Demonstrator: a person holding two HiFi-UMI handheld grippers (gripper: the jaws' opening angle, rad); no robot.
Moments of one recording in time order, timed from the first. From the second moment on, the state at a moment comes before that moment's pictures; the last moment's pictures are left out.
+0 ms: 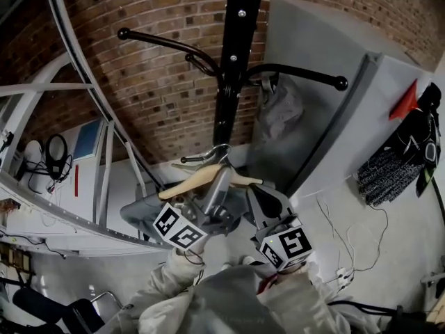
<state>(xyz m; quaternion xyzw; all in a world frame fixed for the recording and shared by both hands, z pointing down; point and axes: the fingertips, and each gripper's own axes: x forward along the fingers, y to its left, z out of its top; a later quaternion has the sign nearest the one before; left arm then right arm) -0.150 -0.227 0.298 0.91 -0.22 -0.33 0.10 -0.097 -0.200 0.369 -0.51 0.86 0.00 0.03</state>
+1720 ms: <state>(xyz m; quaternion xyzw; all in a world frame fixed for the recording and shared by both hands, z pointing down) -0.114 -0.328 0.290 0.89 -0.24 -0.36 0.13 -0.055 -0.283 0.368 -0.48 0.87 0.00 0.05</state>
